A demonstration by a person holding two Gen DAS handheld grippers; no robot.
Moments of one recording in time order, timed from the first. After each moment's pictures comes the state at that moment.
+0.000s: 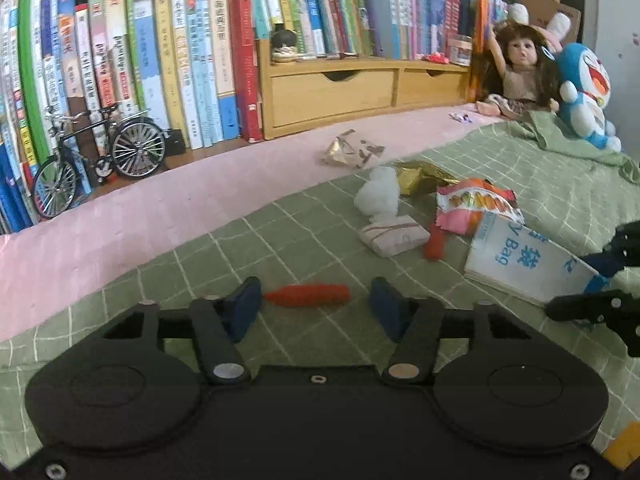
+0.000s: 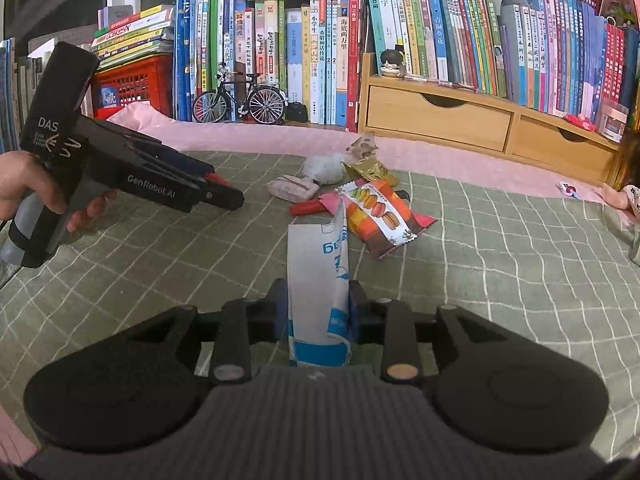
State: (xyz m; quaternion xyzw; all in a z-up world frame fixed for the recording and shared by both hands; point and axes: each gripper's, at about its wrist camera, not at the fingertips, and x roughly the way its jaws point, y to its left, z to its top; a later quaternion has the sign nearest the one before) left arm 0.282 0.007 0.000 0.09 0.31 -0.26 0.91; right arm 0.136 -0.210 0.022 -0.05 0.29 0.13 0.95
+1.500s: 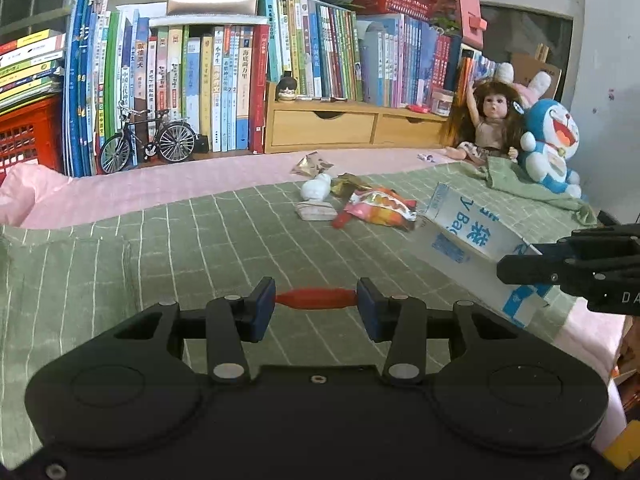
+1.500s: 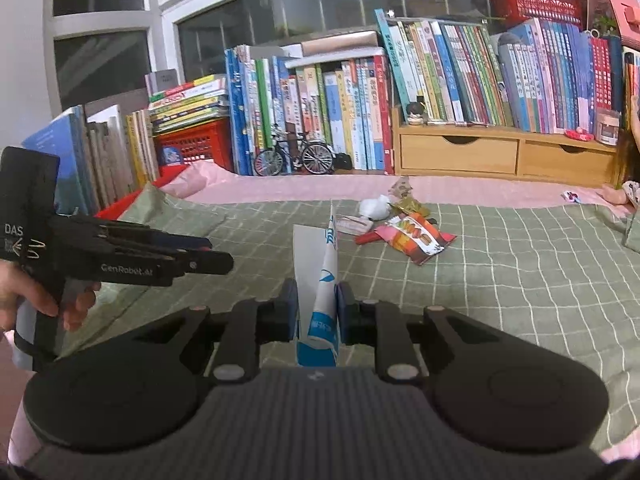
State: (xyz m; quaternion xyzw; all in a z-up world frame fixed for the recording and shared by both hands) left arm 0.108 0.034 0.047 0.01 0.28 -0.23 0.93; right arm 0.042 -0.217 0.075 0.02 0.24 0.18 0.95
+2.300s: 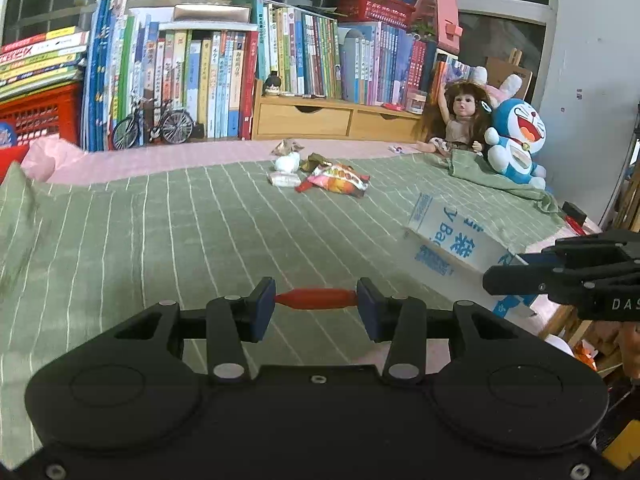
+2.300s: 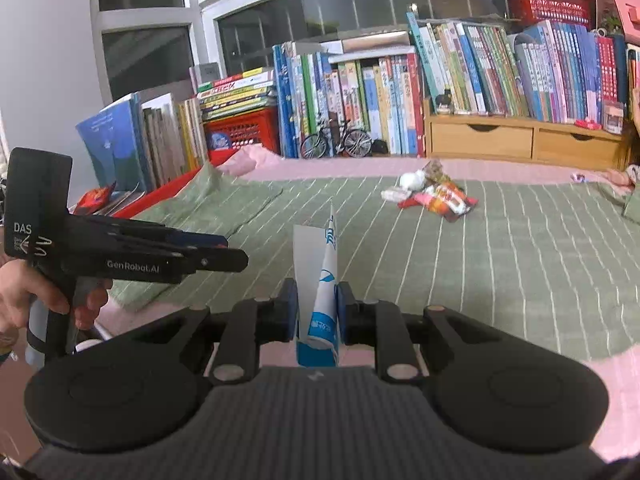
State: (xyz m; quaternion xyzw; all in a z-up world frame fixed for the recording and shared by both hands) left arm -0.005 0.046 0.054 -0.01 0.28 -0.24 0.93; right arm -0.047 -0.215 0.077 0.02 0.25 0.22 0.94
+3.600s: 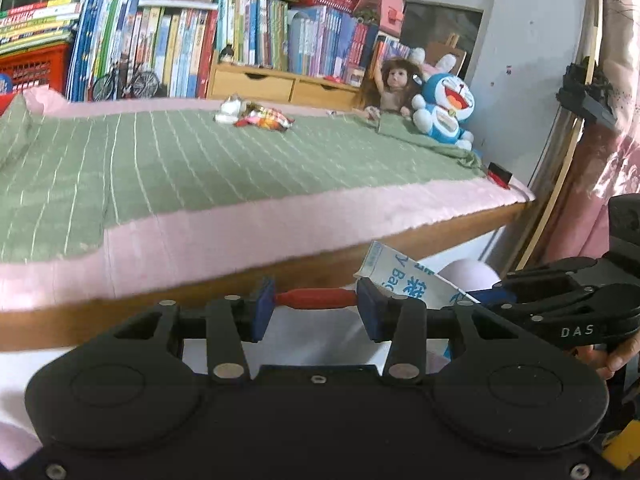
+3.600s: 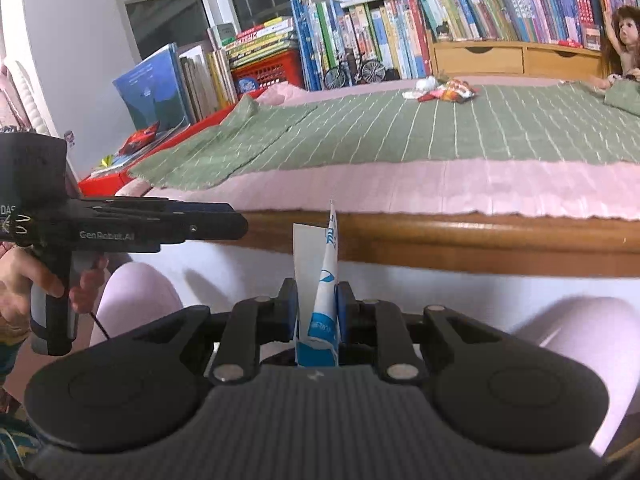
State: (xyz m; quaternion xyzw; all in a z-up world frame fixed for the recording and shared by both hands) left arm -0.169 0.059 0.018 -0.03 0.30 -0.30 0.91; right arm -0.185 -0.207 0.022 0.06 0.31 0.23 0.92
